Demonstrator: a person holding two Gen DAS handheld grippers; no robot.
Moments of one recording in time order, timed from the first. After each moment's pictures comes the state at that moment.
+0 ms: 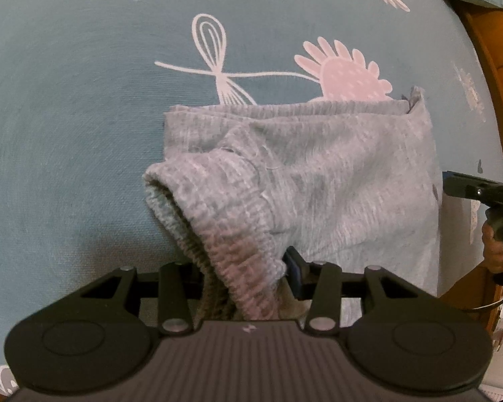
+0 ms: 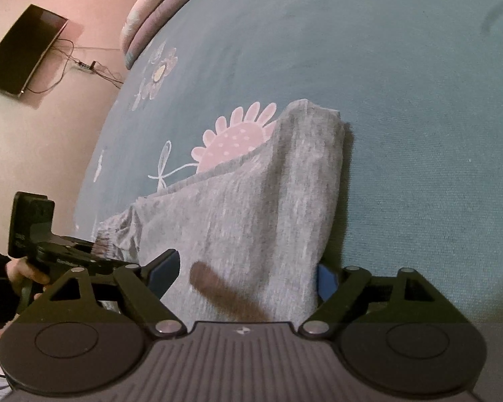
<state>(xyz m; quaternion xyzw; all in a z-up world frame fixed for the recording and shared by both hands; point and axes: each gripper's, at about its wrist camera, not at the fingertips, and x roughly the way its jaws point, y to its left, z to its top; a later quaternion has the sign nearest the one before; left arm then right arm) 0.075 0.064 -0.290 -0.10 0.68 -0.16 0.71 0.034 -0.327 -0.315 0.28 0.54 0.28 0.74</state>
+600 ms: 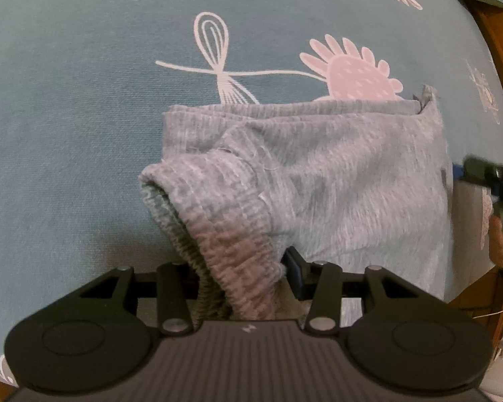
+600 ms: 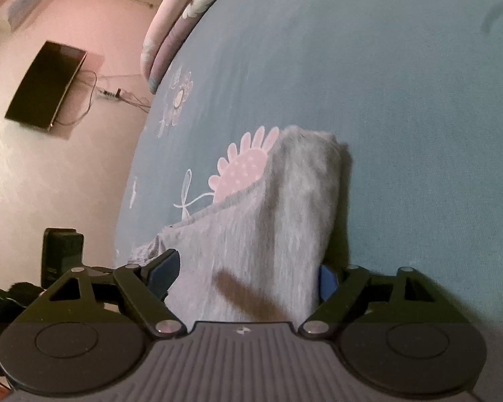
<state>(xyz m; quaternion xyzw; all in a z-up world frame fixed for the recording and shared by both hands) 0.077 0.054 -0.289 -0.09 0.69 -0.13 0.71 0.039 -0.356 -0.334 0.38 0.51 0.31 0.71</state>
